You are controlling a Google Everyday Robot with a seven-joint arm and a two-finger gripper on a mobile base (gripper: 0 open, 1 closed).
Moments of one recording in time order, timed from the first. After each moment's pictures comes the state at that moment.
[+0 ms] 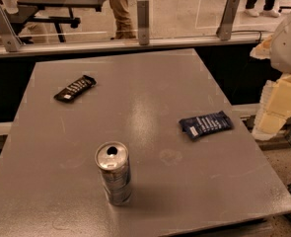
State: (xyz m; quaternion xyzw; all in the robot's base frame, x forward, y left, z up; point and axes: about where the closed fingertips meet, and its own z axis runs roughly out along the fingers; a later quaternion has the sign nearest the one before) arm 0.438 -0.217 0.976 -0.60 0.78 -0.03 0.16
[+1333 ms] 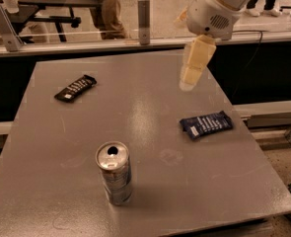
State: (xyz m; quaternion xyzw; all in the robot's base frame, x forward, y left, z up) arm 0.562 -0.094 0.979 -0.70 0.67 0.04 0.22
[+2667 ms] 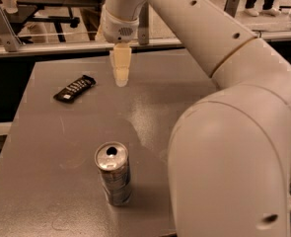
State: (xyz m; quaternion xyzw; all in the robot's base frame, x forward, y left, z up) arm 0.664 0.082 0.906 -0.83 0.53 0.05 0.17
